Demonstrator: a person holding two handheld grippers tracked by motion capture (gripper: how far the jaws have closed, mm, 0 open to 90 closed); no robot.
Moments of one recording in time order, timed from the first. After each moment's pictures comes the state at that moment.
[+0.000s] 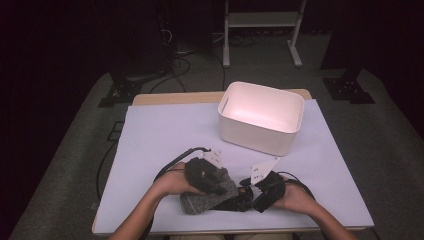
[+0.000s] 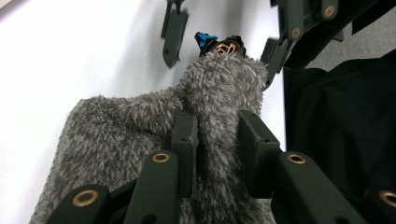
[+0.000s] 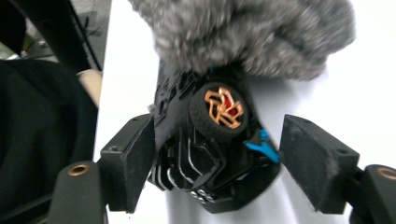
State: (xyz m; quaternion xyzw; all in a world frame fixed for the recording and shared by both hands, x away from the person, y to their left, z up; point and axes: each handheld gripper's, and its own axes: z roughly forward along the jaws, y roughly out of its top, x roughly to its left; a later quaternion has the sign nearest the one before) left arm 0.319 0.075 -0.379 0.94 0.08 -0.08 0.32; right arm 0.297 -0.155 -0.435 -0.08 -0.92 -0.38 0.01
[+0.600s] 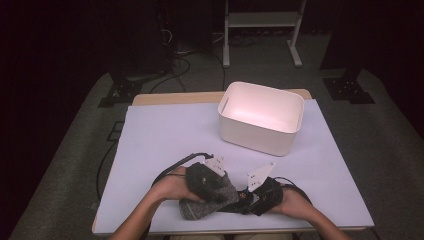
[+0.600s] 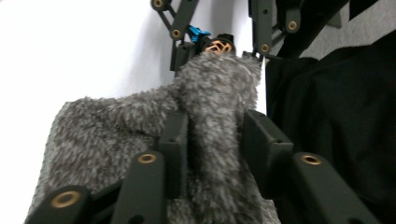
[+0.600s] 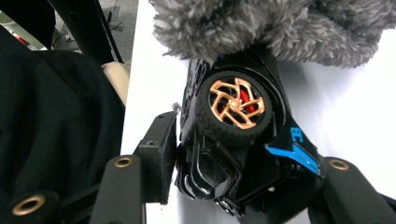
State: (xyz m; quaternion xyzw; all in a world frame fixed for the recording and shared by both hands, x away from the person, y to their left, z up) left arm 0.301 0.069 -0.374 0.95 0.05 -0.07 0.30; right arm 0.290 -0.149 -0.444 -0.06 -0.92 -0.38 0.04
